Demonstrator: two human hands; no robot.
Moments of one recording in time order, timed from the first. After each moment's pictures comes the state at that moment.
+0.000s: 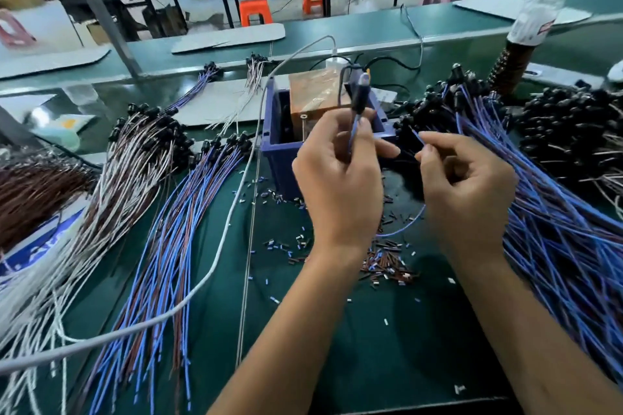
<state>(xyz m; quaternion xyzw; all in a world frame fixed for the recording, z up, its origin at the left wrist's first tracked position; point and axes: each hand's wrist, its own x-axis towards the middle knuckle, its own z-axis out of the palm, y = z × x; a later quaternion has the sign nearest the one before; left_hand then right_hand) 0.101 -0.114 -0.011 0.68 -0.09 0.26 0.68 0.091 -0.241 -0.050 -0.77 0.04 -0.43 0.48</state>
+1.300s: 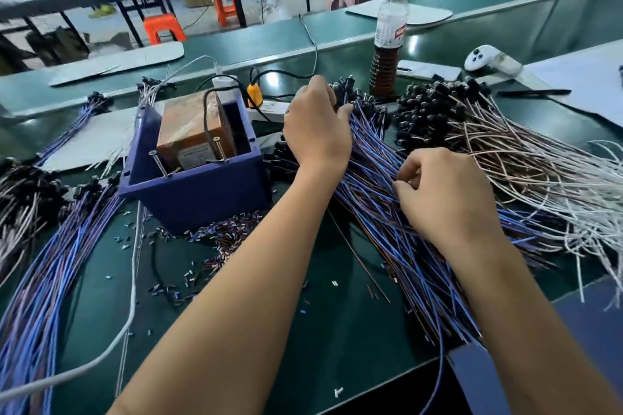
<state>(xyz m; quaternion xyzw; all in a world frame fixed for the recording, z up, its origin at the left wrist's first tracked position) 0.193 -0.269 -0.010 0.88 -0.12 0.27 0.37 0.038 -0.356 -0.015 -0.93 0.24 -0.19 0.20</state>
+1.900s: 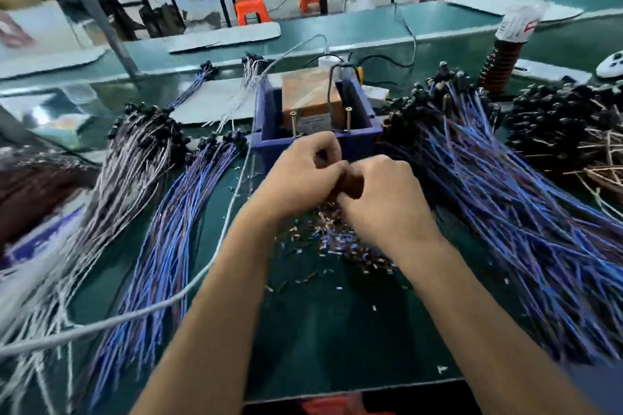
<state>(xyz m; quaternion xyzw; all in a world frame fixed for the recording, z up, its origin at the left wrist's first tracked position) 0.139 -0.061 -0.010 0.88 -0.16 -0.03 0.45 0.082 -0.189 -0.025 -0.94 0.02 -0.14 0.30</state>
